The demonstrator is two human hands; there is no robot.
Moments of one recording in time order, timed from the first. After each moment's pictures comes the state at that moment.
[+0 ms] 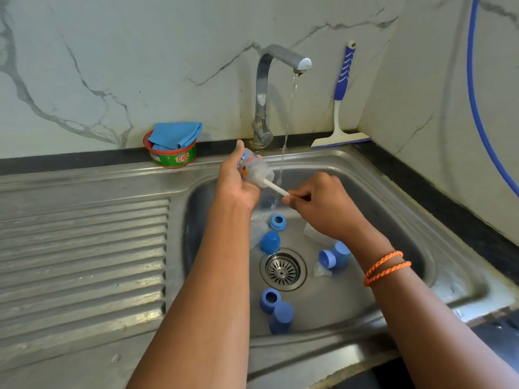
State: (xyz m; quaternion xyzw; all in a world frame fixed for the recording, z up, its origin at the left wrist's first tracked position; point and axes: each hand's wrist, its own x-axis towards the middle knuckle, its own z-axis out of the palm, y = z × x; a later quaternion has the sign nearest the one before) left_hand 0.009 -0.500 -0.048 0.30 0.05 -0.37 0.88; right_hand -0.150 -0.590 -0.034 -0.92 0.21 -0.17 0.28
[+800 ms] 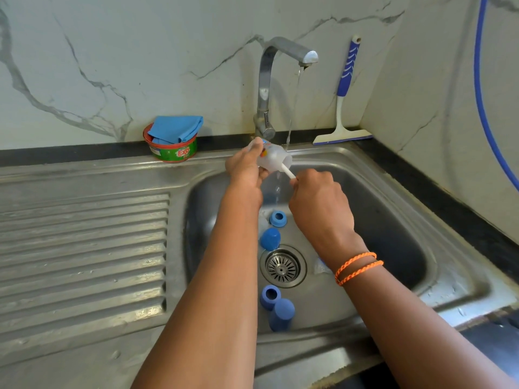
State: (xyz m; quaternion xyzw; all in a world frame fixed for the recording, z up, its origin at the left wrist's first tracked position) left_hand 0.003 -0.519 -0.045 0.48 0.02 -0.25 0.84; right_hand -0.144 -0.551 -0.026 -0.92 0.33 -0.18 0.11
